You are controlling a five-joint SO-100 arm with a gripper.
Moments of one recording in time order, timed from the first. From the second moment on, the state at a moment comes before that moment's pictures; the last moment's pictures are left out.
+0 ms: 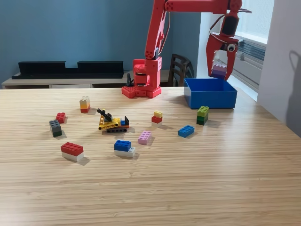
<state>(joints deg) -70.4 80.9 75.9 94.7 10.5</state>
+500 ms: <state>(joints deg) -70.5 81.0 76.0 97.3 8.7</state>
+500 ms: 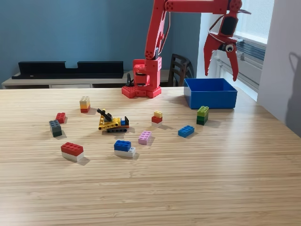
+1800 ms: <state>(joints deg) -9.0 82.7 64.0 97.3 1.5</state>
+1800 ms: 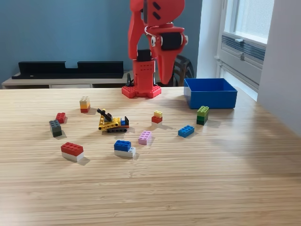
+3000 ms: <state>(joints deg) 10.3 82.7 62.3 97.3 0.8</state>
